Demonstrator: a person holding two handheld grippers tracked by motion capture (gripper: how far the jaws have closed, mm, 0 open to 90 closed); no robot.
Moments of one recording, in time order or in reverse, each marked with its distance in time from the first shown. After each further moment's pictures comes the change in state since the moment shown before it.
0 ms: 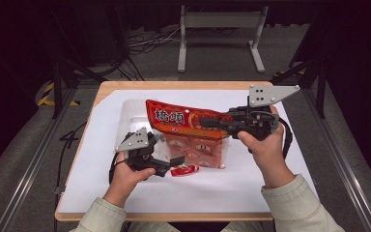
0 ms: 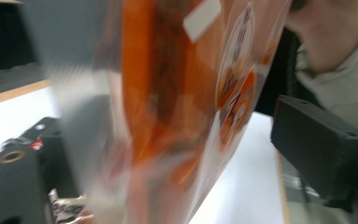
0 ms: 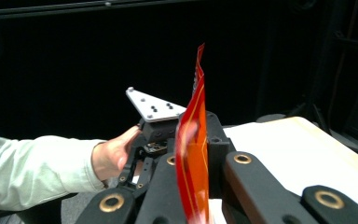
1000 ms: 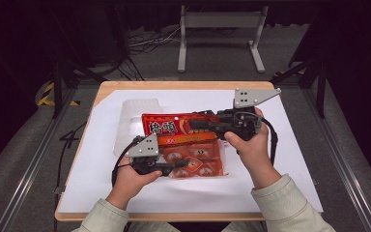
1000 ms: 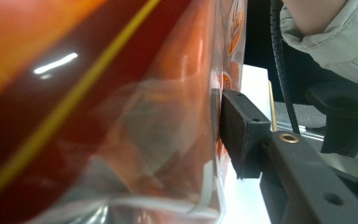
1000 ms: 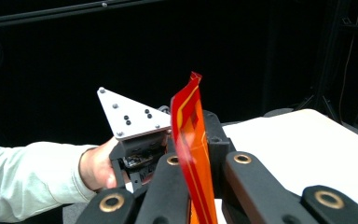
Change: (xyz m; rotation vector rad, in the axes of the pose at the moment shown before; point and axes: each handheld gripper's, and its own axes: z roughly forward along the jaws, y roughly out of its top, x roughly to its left) left arm -0.016 0.007 0.006 0.195 -0.010 0.111; right arm -0.009 -0.015 0.025 0.000 0.008 0.065
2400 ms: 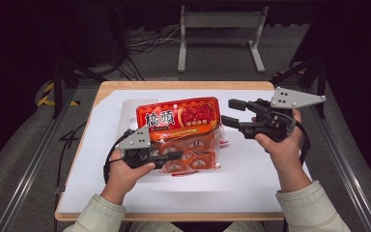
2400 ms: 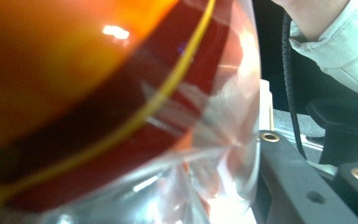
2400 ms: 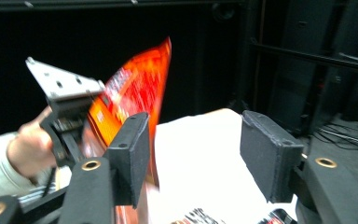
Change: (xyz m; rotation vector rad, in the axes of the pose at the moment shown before) left arm 0.001 0.021 -0.023 -0.004 0.036 -0.045; right arm -0.001 -0.008 -0.067 -0.035 -0.301 -0.059
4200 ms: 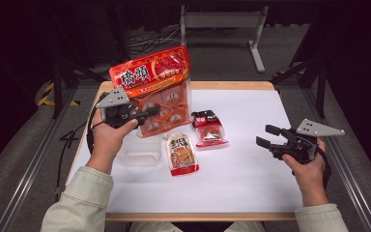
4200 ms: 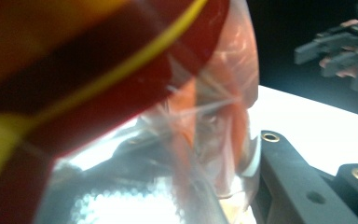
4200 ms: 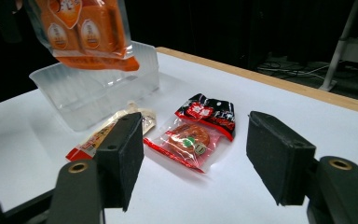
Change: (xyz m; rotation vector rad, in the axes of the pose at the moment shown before) left arm 0.079 0.040 -0.039 -0.048 0.300 -0.030; right arm -0.045 -0.118 -0.068 0.118 -0.242 0.153
